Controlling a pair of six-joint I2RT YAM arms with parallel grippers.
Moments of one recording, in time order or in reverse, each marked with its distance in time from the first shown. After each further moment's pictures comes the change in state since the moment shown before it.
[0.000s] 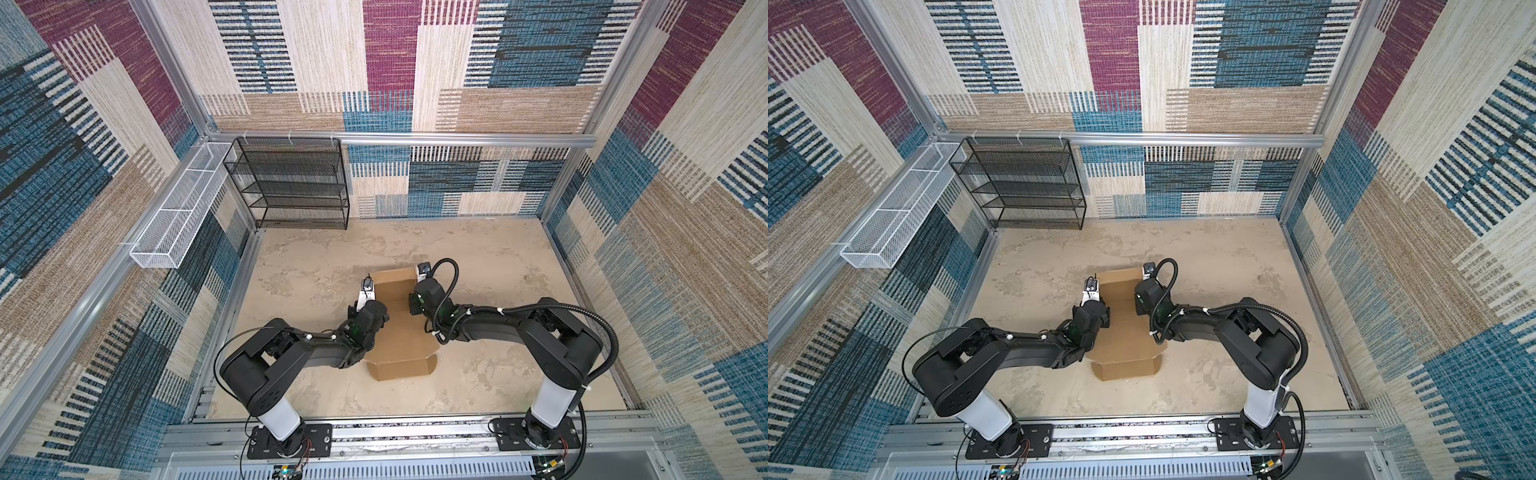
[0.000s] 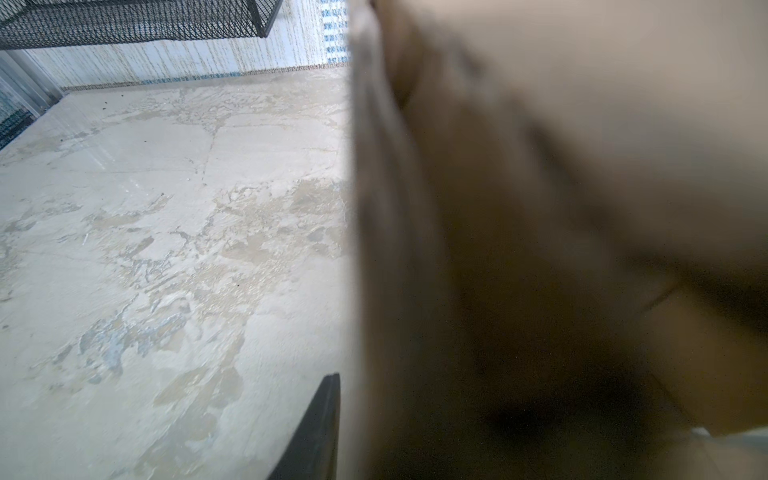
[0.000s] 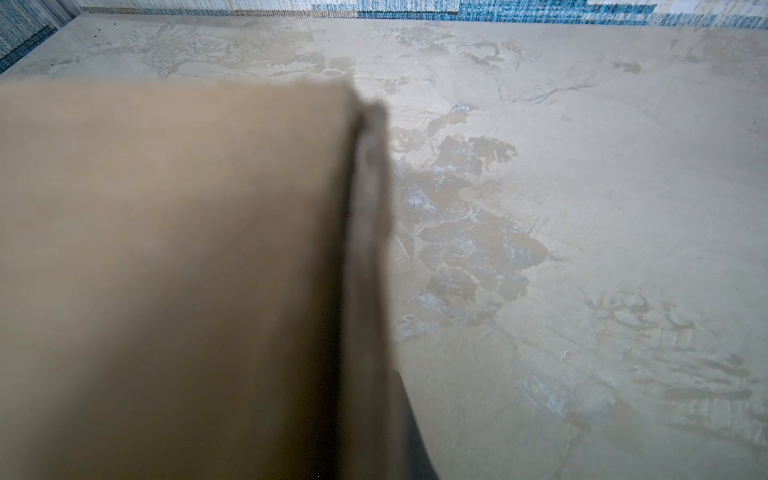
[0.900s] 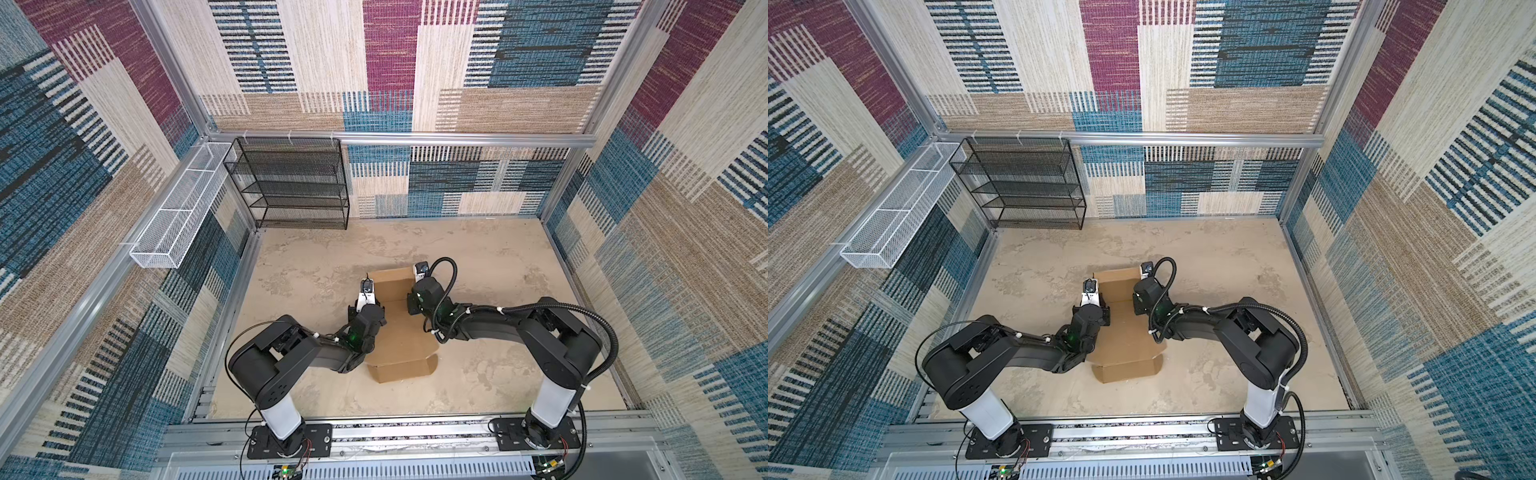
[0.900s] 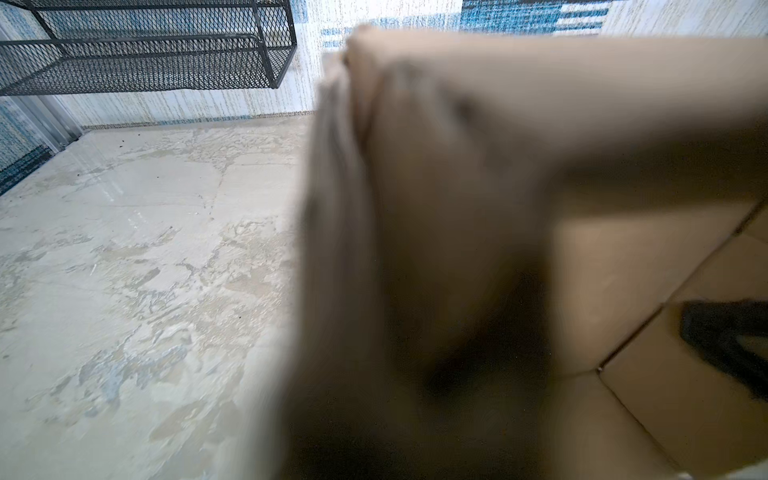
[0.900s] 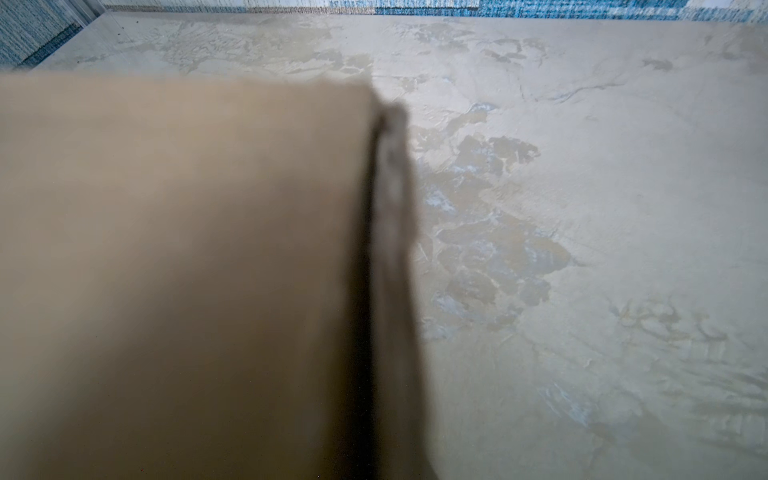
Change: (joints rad) left arm -0.006 0.035 -0.044 0.212 -0.029 0.060; right arm 0.000 0.005 0.015 -0.009 -0.029 -0.001
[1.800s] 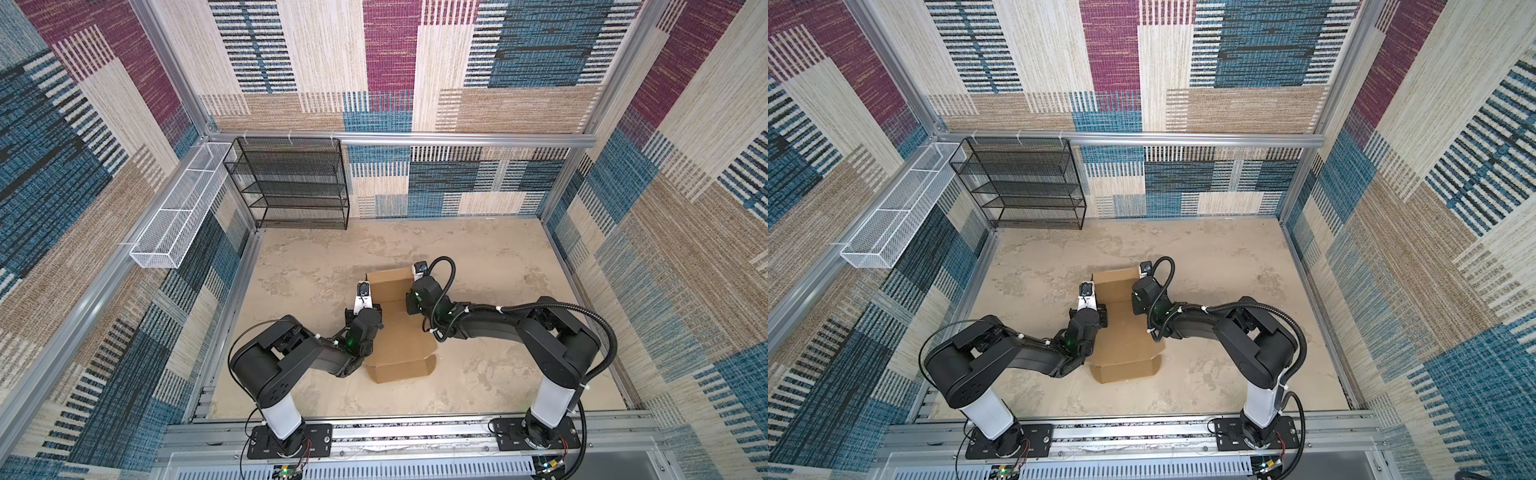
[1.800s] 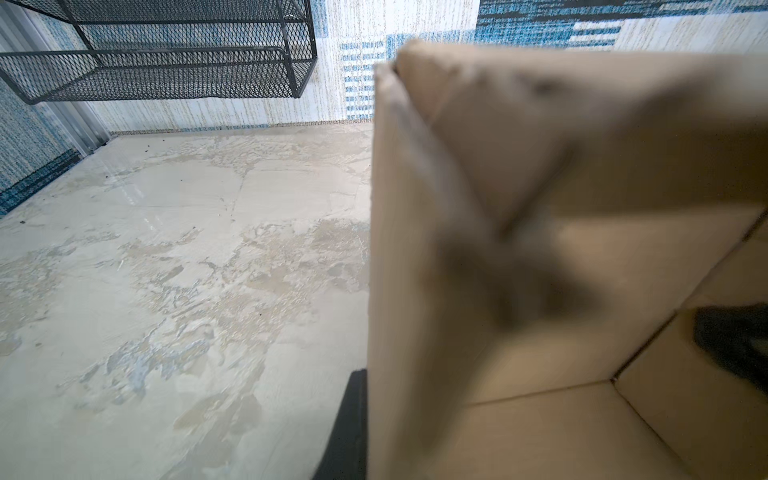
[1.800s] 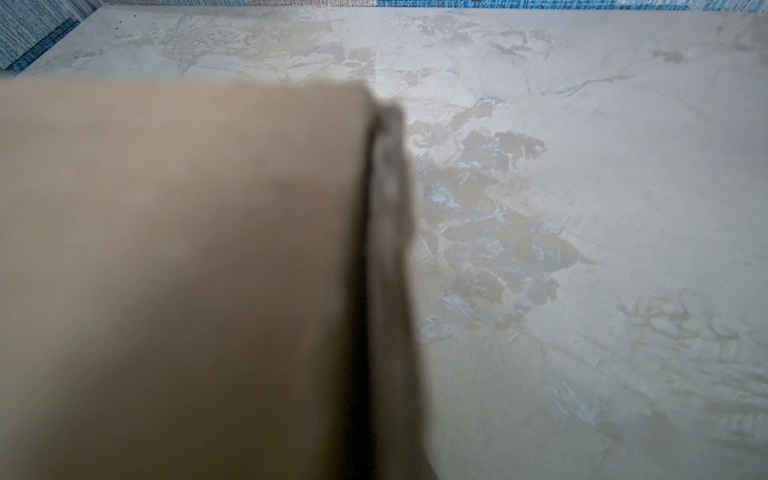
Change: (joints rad) left arm 0.000 0.014 -0.051 0.107 -0.041 0.015; right arm 0.000 0.007 0.028 -0.038 -0.006 0.015
